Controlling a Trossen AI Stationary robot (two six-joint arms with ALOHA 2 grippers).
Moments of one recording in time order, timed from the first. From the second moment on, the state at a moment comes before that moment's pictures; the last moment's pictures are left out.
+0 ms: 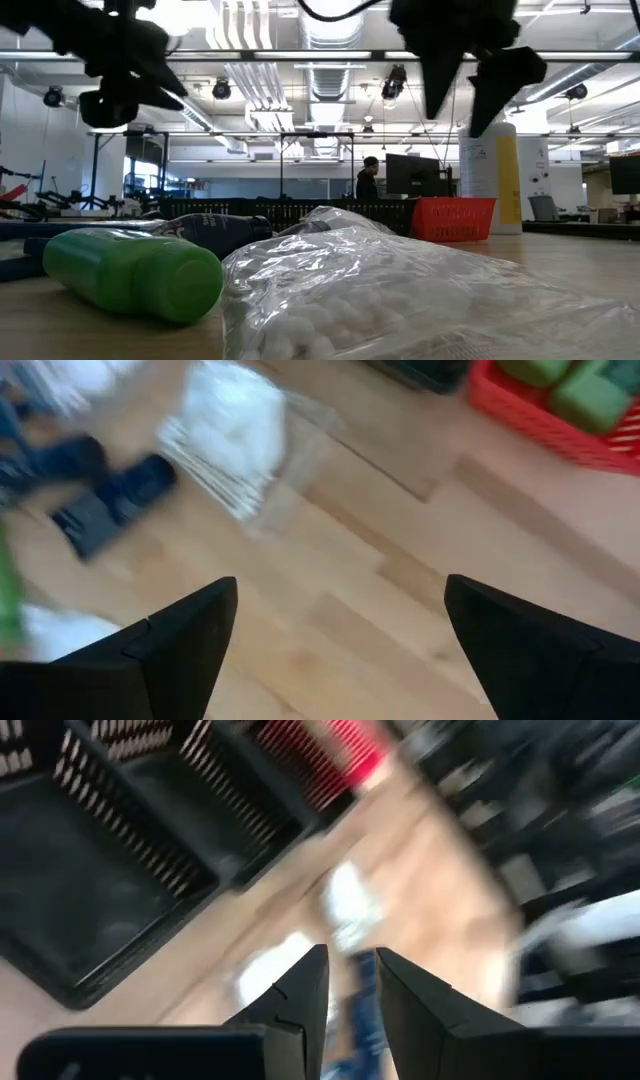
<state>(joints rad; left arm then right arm) -0.16 0.80 0.54 -0.33 -0.24 -0.97 0.27 1.66 1.34 -1.05 0.19 1.22</state>
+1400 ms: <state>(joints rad) -0.60 1.73 1.07 -0.65 -0.38 -0.96 0.33 1.22 0.83 -0.89 0.37 1.30</state>
